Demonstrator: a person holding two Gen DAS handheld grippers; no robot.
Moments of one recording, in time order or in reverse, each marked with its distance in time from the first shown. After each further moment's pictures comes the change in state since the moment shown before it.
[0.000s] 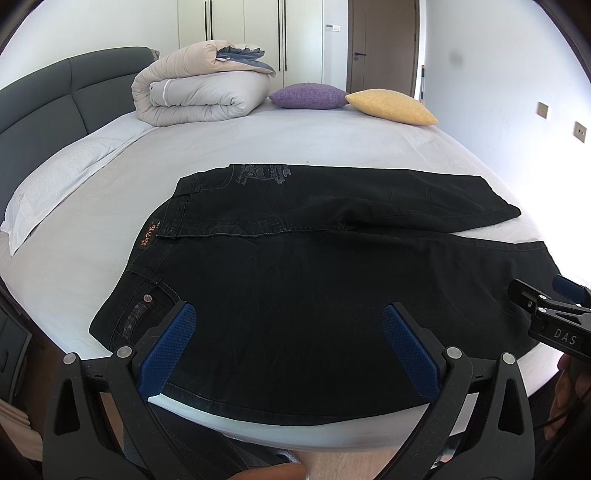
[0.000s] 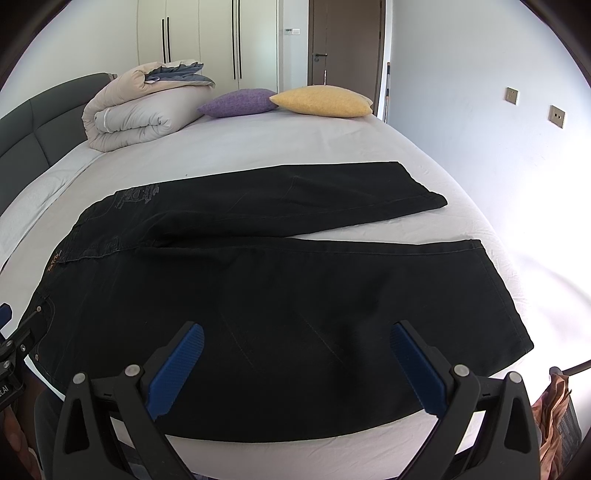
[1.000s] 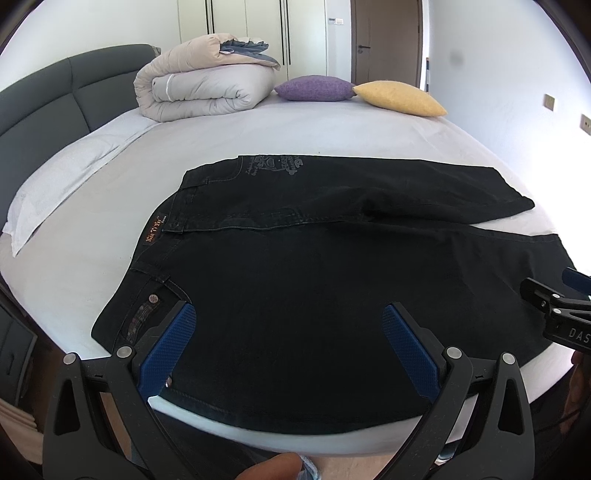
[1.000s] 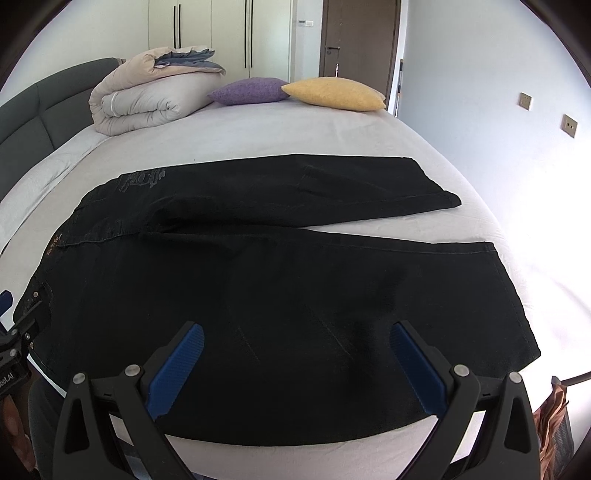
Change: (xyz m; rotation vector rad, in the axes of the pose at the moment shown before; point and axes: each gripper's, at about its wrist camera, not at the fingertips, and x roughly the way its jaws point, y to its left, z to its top) left arm 0.030 0.018 -0.006 0.014 0.023 0.029; right arm 0.018 0.008 0.008 -0.064 0.055 0.020
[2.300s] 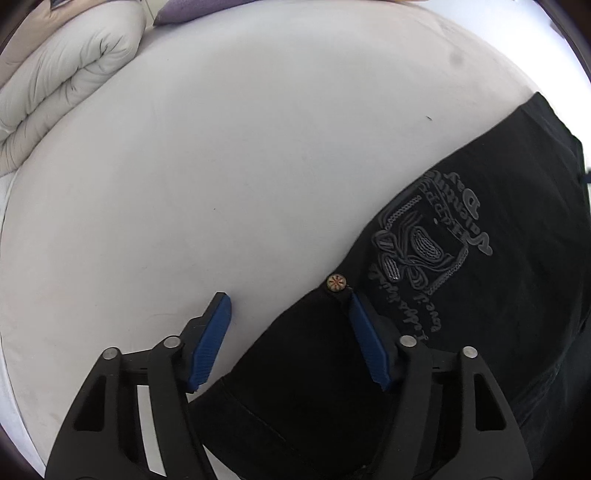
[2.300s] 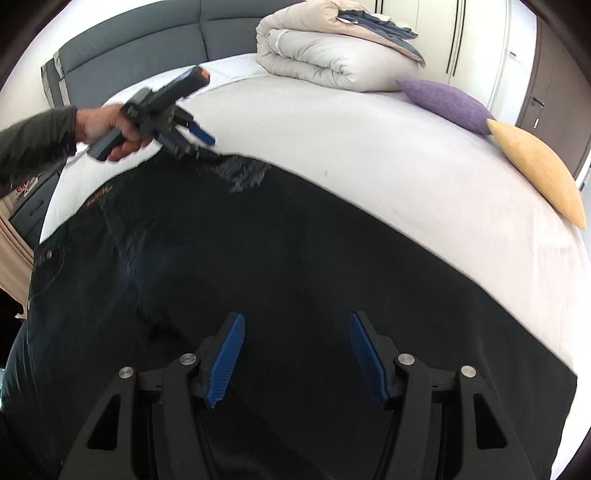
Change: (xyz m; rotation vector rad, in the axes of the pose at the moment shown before) left arm 0.373 0.134 0.245 0.479 0.414 -0.284; right arm 0.177 0.069 0.183 -0.590 0.054 0.513
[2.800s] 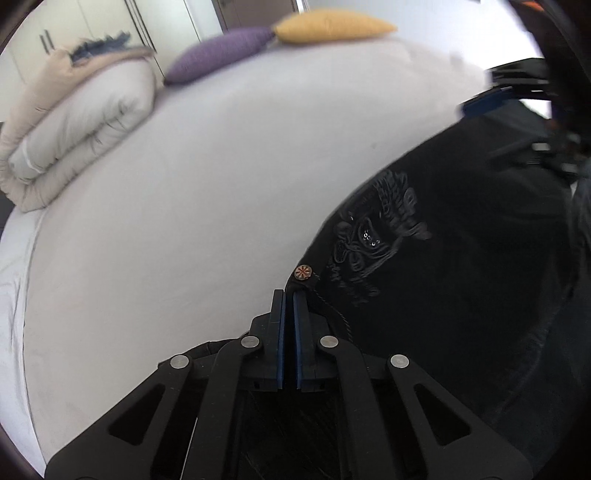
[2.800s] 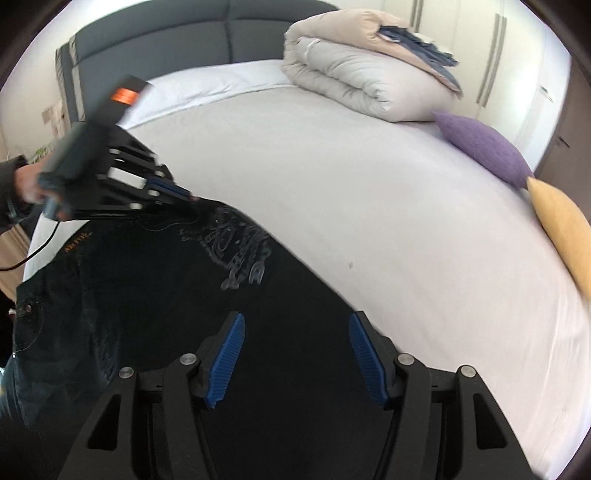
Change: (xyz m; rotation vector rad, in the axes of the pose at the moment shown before) left arm -0.055 -0.052 -0.041 0.063 -0.235 0.106; right arm 0.063 0.013 0.105 -0.137 0.002 0.003
